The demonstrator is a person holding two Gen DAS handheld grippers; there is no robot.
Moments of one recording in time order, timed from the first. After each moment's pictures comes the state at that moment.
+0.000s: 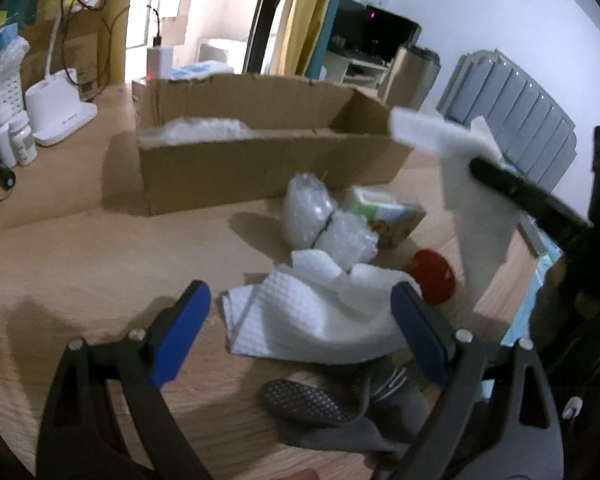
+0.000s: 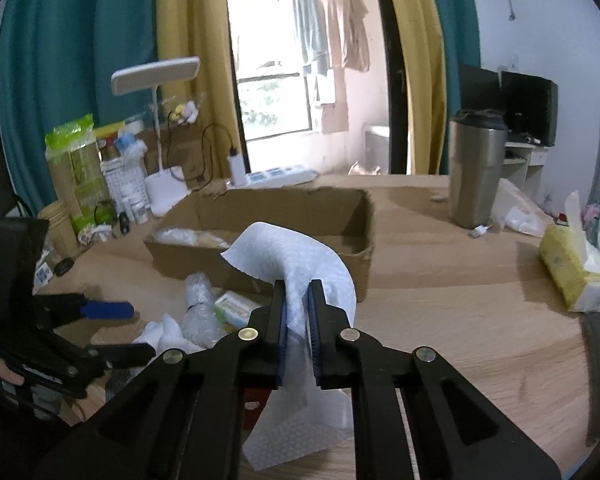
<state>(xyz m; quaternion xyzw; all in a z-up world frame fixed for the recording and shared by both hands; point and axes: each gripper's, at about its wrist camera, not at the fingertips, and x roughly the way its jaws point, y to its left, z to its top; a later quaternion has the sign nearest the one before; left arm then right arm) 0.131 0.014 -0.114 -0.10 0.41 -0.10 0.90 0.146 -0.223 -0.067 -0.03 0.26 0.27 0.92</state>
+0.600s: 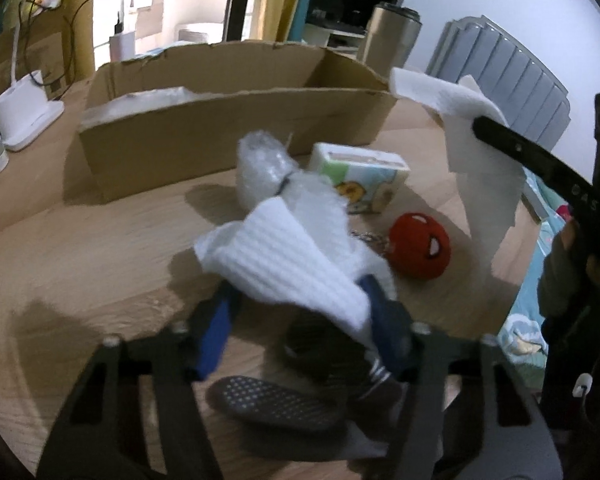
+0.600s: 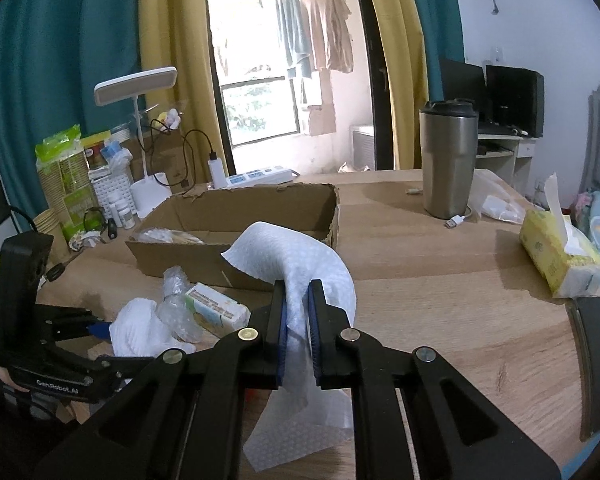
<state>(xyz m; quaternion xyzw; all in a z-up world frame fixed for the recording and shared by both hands) 0.135 -0.010 -0.126 -0.06 0.44 -0.13 0.89 0.148 -0.249 -0.075 -0.01 0.26 0.26 0.93</state>
